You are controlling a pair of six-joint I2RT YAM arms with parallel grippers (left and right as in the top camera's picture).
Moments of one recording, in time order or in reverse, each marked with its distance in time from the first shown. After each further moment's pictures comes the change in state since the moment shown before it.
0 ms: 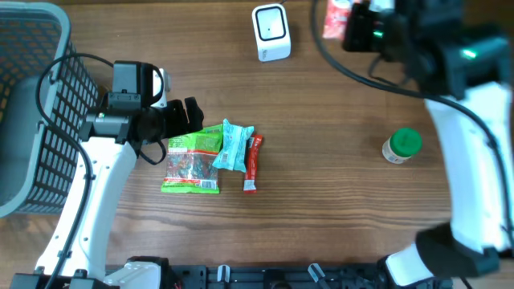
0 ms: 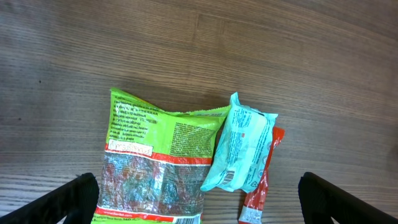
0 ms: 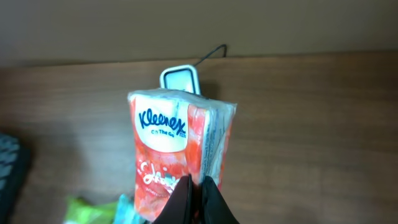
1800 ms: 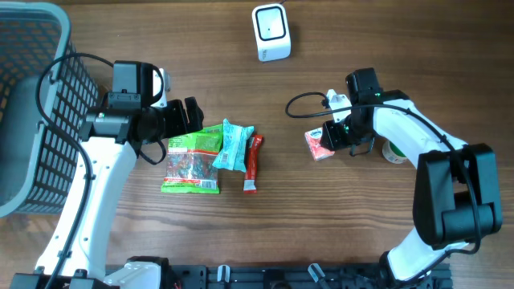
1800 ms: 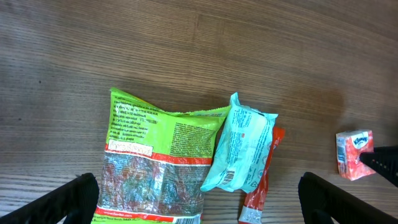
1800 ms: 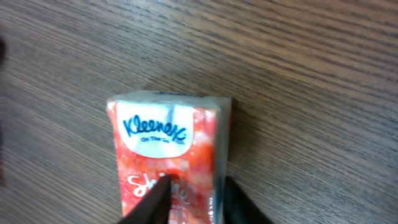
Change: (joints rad) left arm 0.000 0.000 0.000 0.000 0.000 0.000; right arm -0.173 0.112 -1.078 0.478 -0.394 -0.401
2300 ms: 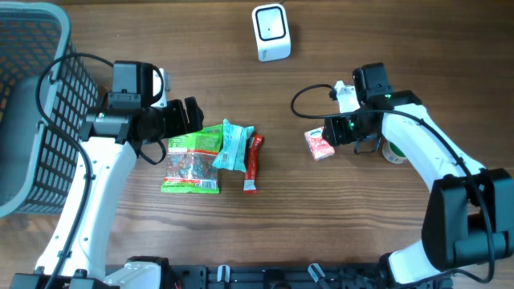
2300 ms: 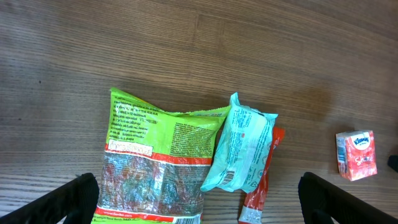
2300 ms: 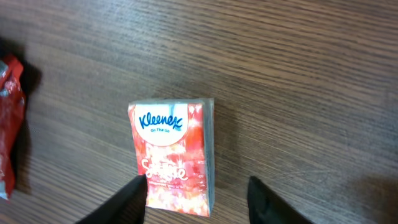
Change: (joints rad) left arm 0.000 0.000 0.000 0.000 0.000 0.000; right arm 0.000 -0.125 0.000 -0.027 0.055 0.069
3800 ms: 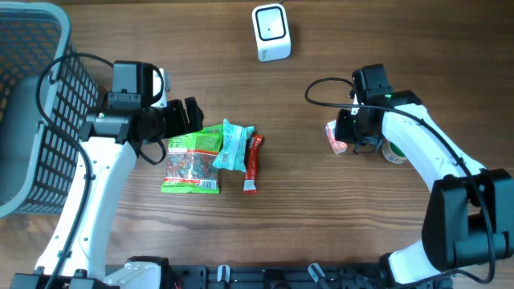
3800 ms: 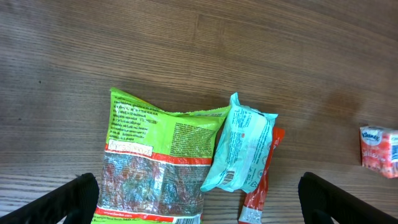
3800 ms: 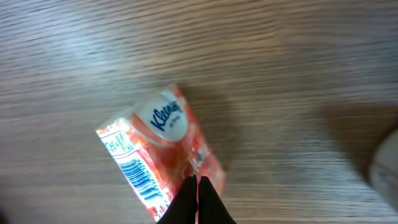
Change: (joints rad) left arm 0.000 0.000 0.000 0.000 0.000 0.000; right arm 0.000 -0.002 0.000 -0.029 0.167 0.391
